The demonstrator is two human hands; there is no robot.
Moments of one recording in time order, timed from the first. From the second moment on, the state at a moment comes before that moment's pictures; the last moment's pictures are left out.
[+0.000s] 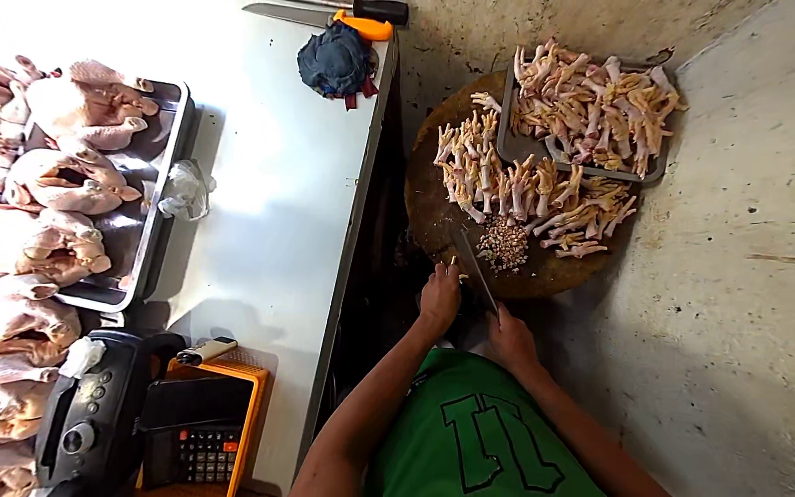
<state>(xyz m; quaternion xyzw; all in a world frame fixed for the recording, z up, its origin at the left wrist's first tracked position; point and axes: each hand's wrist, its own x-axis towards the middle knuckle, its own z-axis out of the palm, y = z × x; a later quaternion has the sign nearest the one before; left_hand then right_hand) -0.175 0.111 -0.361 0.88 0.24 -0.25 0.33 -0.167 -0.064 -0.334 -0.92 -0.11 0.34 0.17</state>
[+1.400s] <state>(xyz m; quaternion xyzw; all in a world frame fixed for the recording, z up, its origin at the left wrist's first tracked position) -0.187 0.119 -0.403 0.56 0.51 0.03 0.64 -0.147 -0.100 -0.313 -0.88 -0.13 0.45 0.07</state>
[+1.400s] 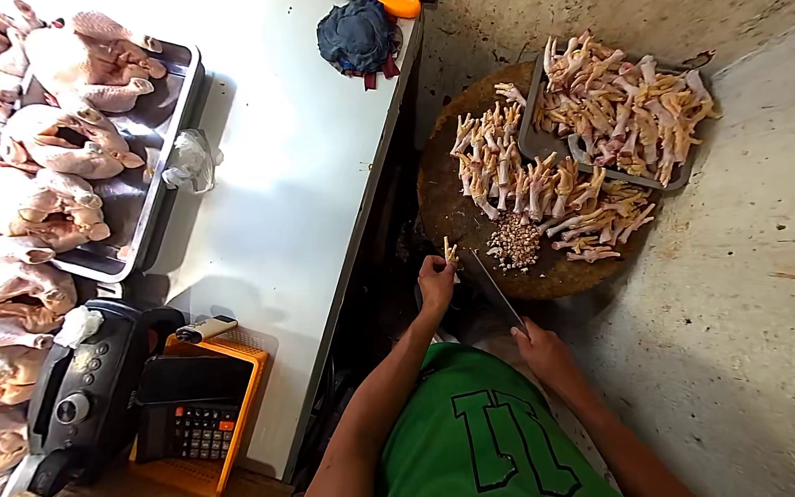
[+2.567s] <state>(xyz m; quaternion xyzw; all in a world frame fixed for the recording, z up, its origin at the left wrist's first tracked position) 0.270 0.148 -0.325 0.95 0.18 -0.03 0.24 -0.070 -0.139 -0.331 -0.87 -0.06 0.44 0.20</state>
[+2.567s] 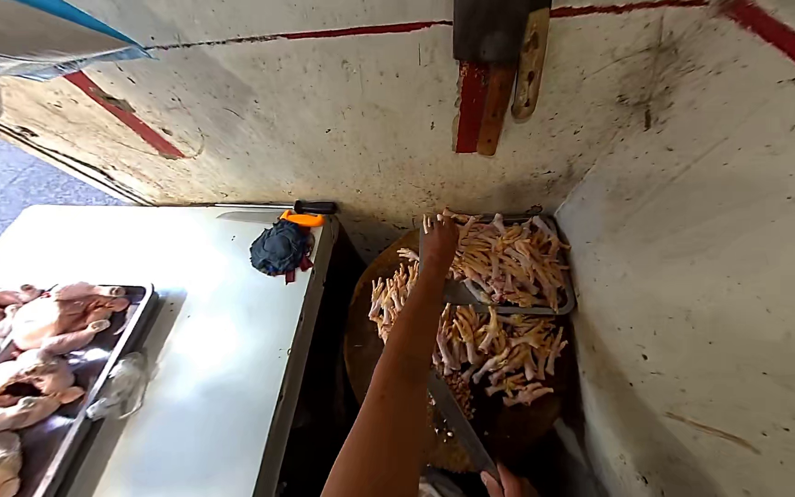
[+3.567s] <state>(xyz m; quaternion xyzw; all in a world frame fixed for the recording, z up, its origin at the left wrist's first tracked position) -0.143 0.126 -0.343 0.87 0.19 -0.26 0.38 -0.139 -0.104 -0.318 -0.91 -0.14 0.37 0.07</state>
